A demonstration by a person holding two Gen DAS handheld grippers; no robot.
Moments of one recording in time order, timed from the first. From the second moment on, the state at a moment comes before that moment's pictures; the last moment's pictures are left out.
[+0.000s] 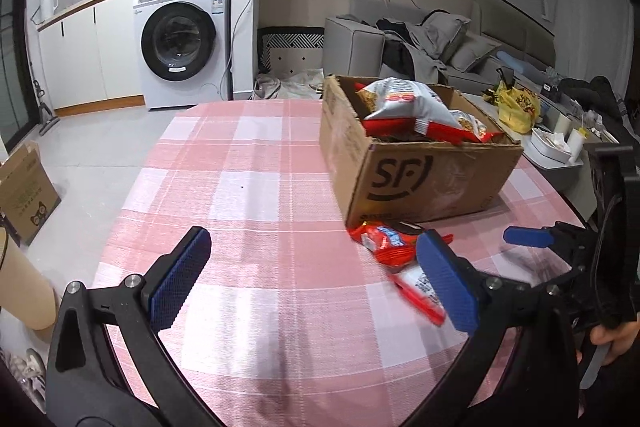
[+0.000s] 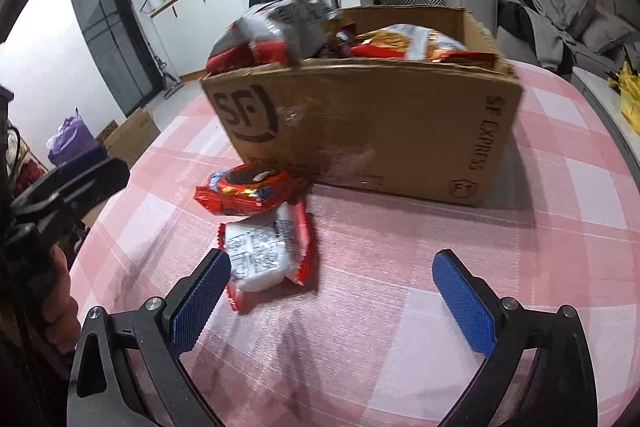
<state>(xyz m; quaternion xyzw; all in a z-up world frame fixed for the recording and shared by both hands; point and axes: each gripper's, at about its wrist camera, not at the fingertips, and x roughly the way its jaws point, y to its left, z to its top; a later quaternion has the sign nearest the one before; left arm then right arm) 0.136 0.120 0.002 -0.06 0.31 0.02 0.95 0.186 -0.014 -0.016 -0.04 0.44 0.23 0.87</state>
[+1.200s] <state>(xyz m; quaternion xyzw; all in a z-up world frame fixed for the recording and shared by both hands) 0.150 0.130 -0.020 -0.11 0.34 0.00 0.93 0.189 0.027 -0.040 -0.05 0.45 0.27 0.85</state>
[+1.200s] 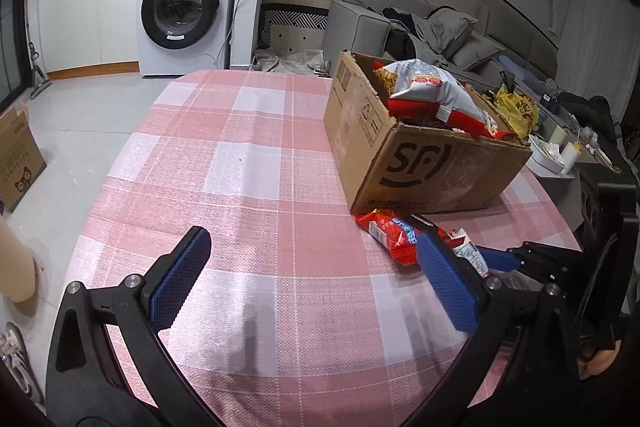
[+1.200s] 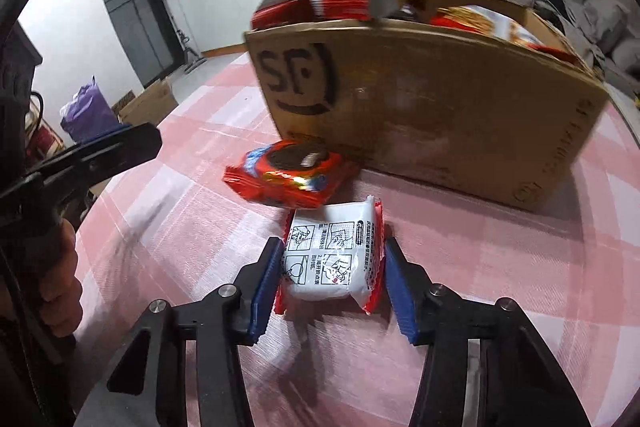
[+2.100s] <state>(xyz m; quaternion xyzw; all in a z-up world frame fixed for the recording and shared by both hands) 0.162 0.073 -0.041 -0.07 0.37 0.00 0.93 0.195 -0.070 0.004 0.04 0.41 0.24 0.88</state>
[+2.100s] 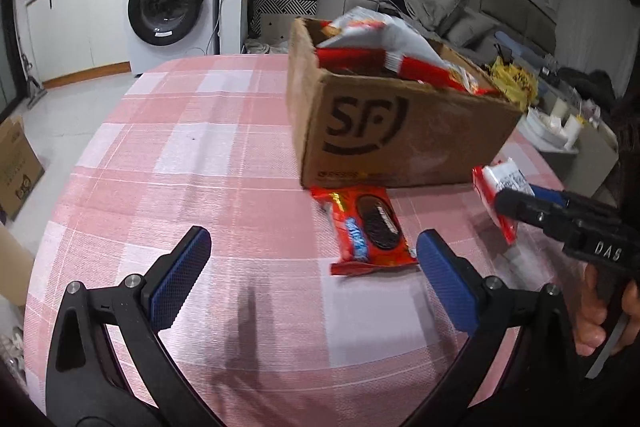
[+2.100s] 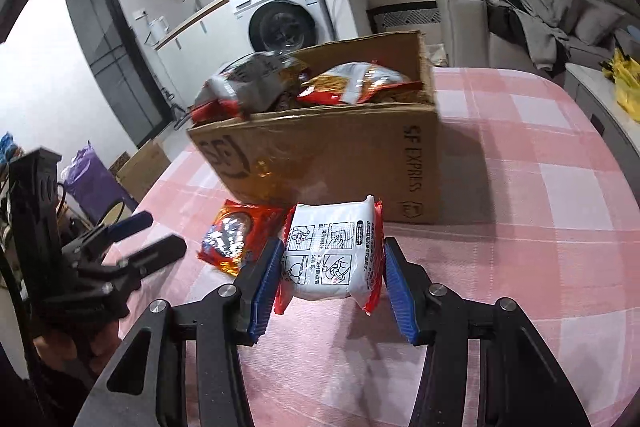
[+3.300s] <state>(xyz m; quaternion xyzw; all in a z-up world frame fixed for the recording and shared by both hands) 0.222 0.008 -0.079 -0.02 0.43 -0.03 0.90 0.191 -0.086 0.017 0.04 0.40 0.25 0.88</state>
